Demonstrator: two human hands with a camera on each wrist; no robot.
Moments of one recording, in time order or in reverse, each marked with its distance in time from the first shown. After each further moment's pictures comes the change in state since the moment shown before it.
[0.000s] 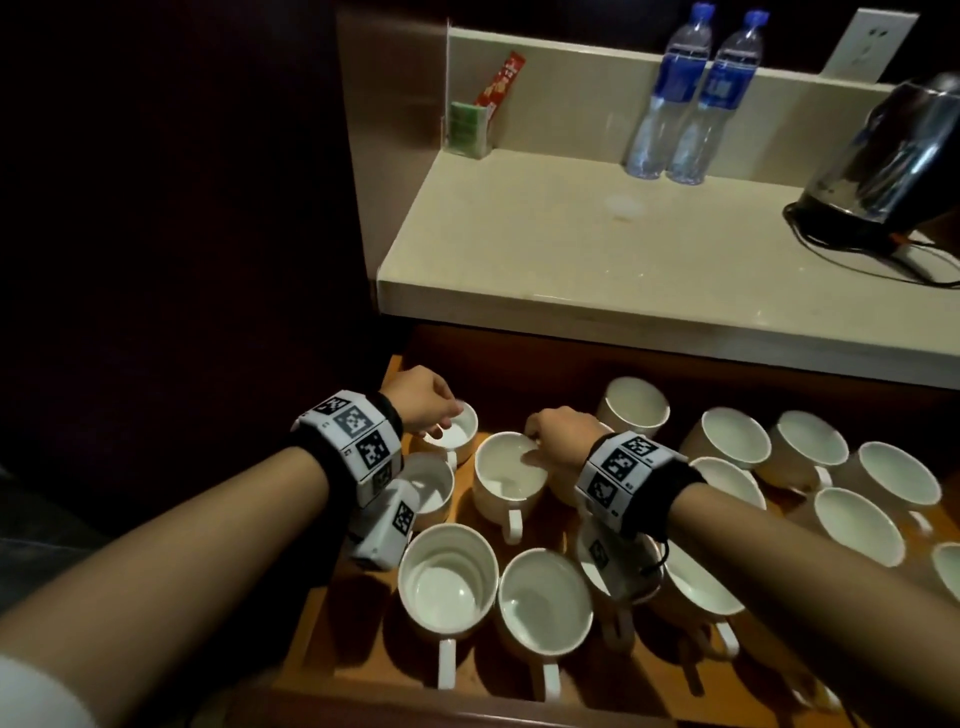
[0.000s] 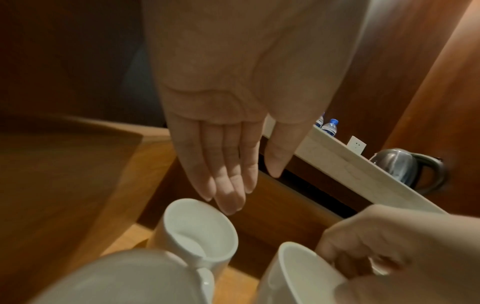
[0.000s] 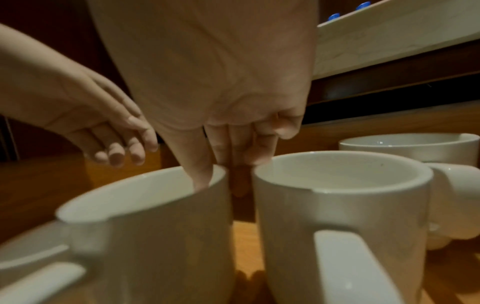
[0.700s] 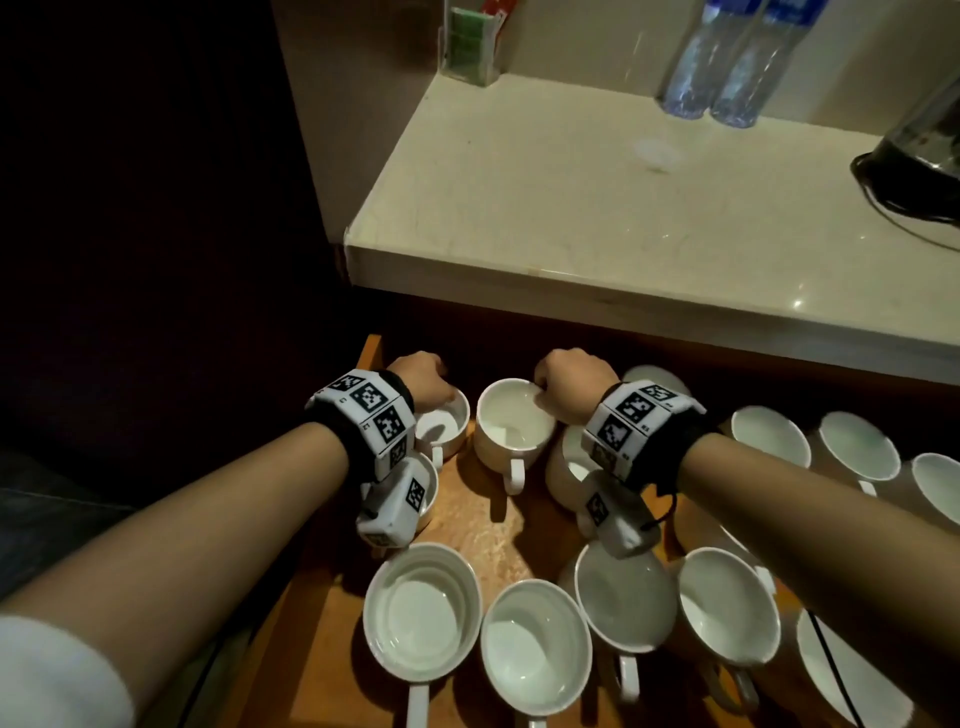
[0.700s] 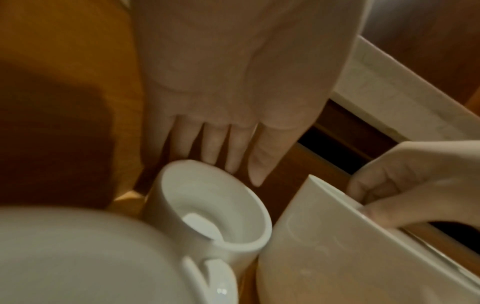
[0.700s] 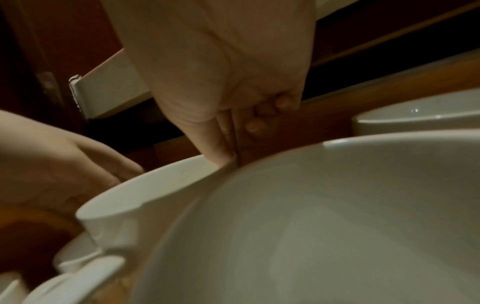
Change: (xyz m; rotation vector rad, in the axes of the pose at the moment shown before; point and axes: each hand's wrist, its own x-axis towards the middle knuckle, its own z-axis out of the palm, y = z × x) left_hand 0.068 -0.004 0.016 0.308 -0.017 -0.111; right_hand 0.066 0.025 -0.019 -0.017 0.128 0.026
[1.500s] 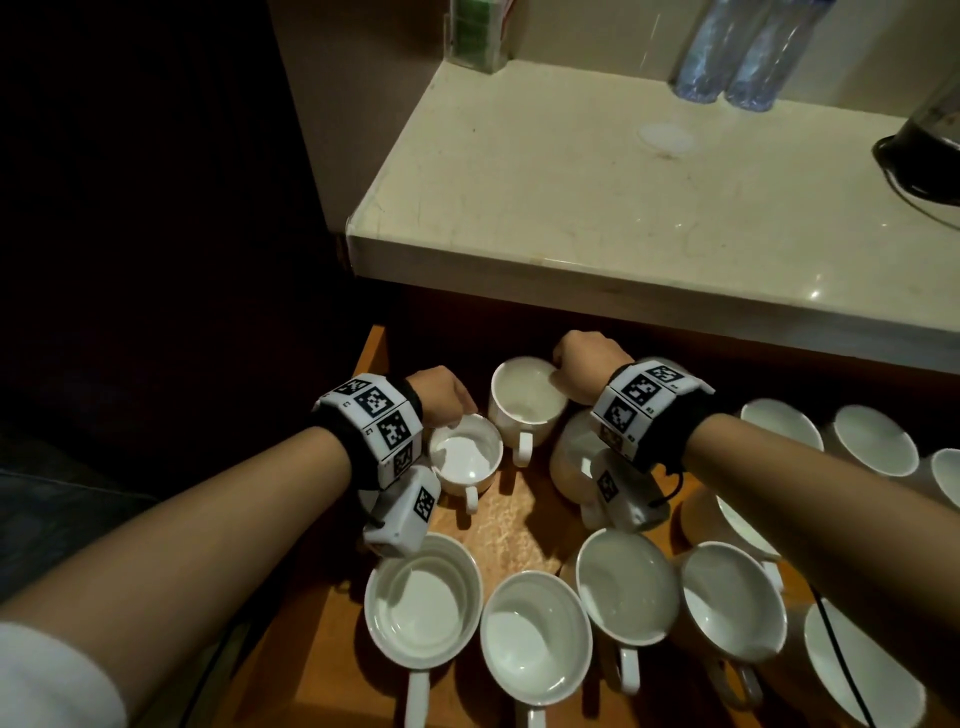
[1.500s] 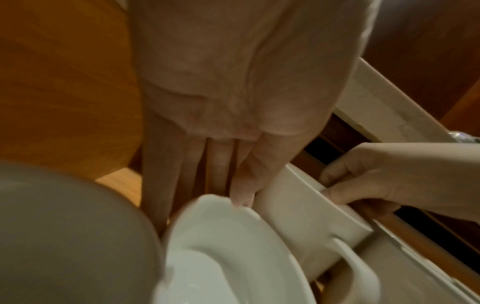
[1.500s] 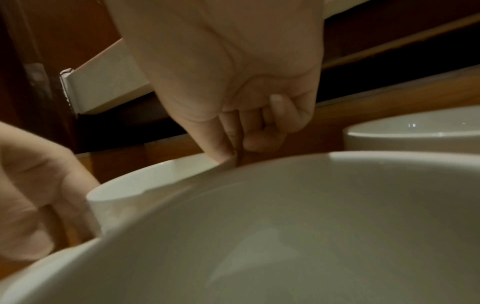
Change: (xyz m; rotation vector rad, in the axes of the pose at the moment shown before) left_hand -0.022 0.012 0.009 -0.009 -0.201 0.007; right_hand 0.013 0.011 -0.005 0.089 -0.020 0.104
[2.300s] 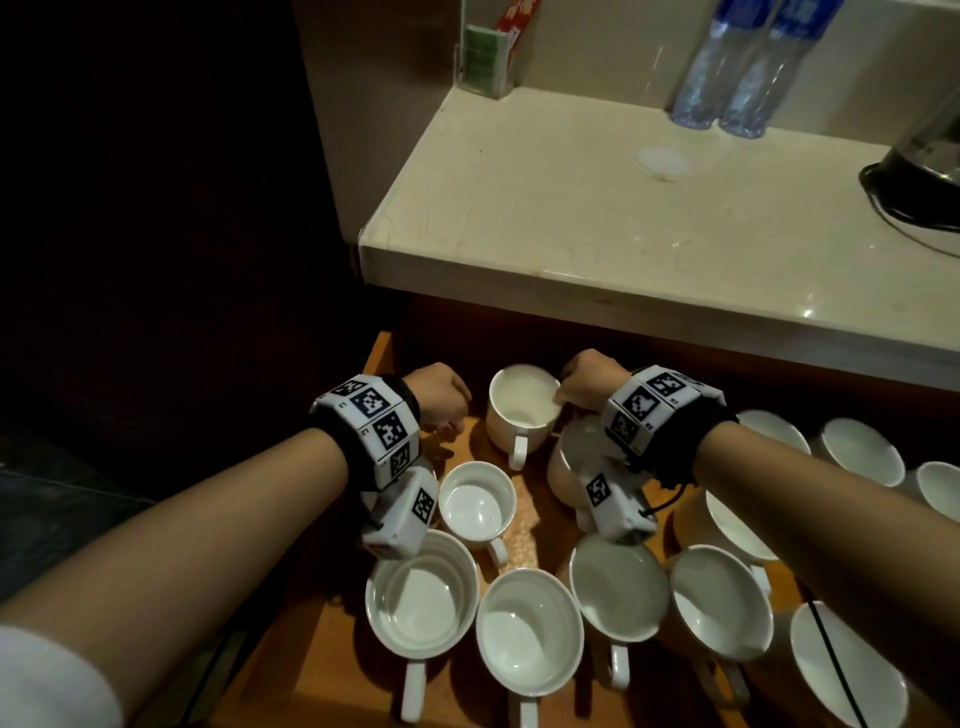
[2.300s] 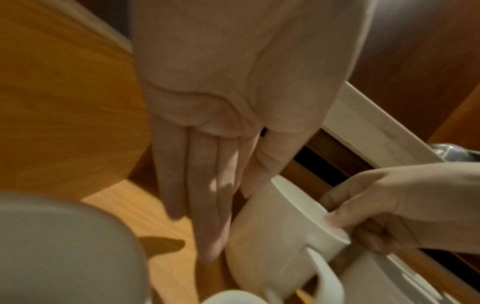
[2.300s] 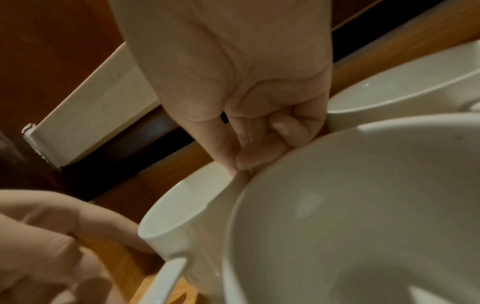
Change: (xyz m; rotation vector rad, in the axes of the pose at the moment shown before) left_hand -0.014 0.005 -0.001 -0.244 0.040 -0.076; right_hand -0.011 0.003 0.000 0.317 -0.117 0.179
